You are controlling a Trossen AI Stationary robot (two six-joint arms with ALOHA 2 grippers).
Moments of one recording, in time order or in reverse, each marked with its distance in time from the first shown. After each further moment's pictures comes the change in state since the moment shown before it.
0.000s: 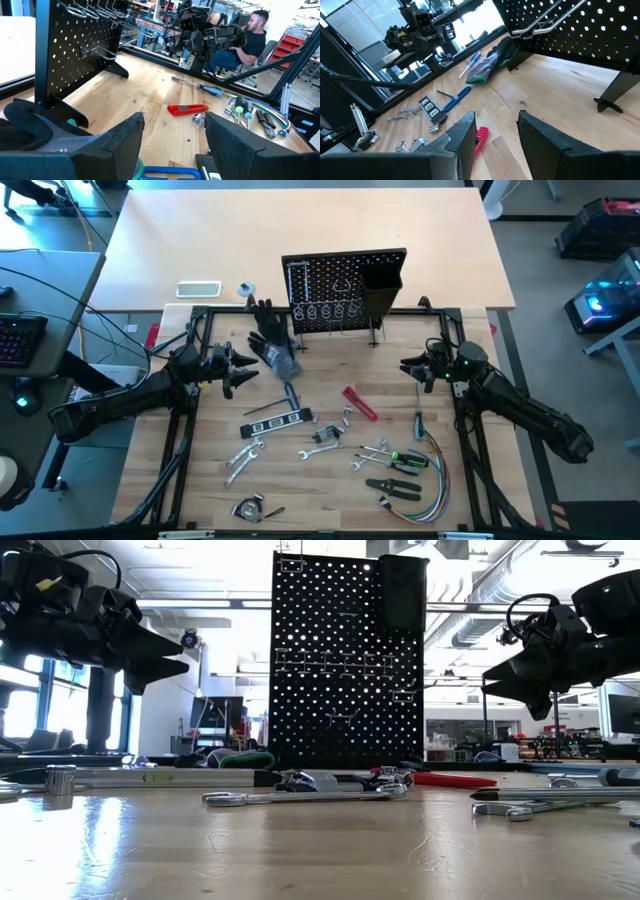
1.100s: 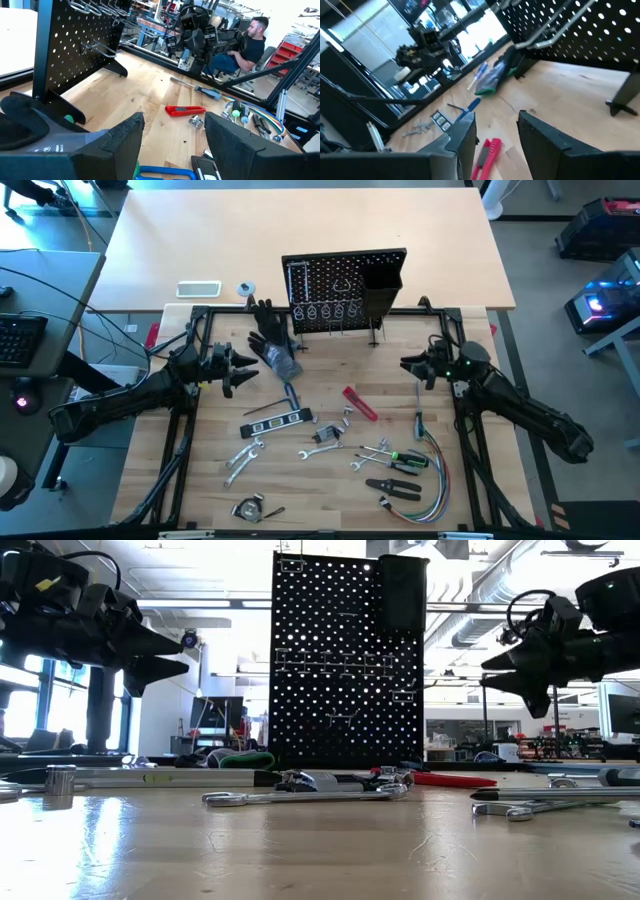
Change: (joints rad) left arm 0.000 0.000 0.000 0.001 -0.003 -0.051; right arm 0.000 0.000 0.000 0.071 -0.004 0.129
